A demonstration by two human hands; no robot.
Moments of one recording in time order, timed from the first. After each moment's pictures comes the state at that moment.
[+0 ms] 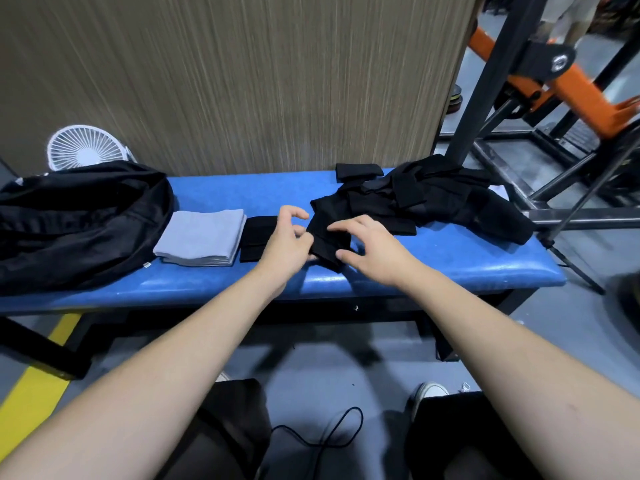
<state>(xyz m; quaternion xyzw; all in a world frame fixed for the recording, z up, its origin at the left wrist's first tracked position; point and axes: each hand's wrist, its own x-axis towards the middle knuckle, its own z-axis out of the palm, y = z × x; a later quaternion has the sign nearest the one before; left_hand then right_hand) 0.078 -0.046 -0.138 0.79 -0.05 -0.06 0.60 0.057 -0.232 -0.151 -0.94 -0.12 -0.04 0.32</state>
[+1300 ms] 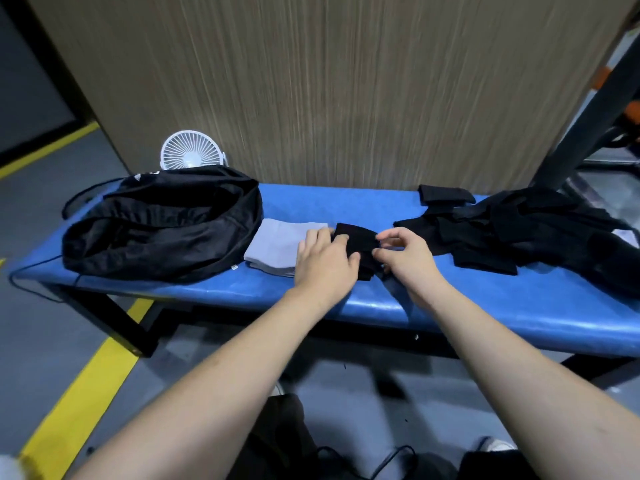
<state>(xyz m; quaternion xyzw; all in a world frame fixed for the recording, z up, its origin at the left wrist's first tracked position) 0.102 0.025 -0.144 0.98 -0.07 0.10 0.16 0.113 -0.132 -0.158 -0.77 0.07 -0.04 0.63</state>
